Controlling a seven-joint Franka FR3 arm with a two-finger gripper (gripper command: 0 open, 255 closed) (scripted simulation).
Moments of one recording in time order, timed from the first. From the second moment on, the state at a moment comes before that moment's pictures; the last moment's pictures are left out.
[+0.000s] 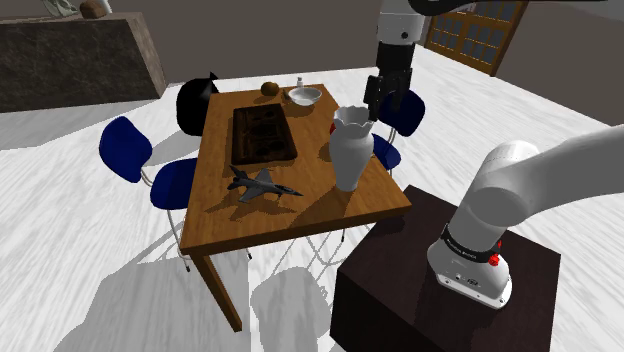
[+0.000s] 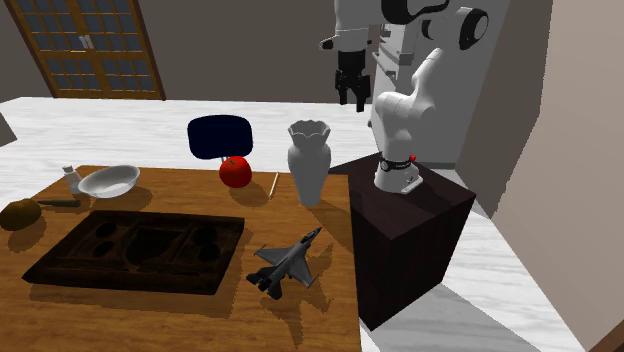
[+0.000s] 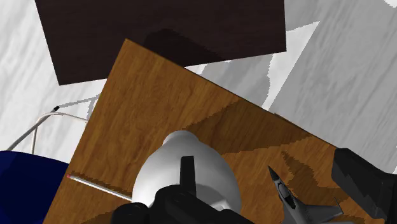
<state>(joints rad) 0.01 -0.80 0.04 -2.42 0.10 1.58 0.15</state>
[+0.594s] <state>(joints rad) 0.04 -0.65 0.10 -2.48 0.10 1.84 0.12</state>
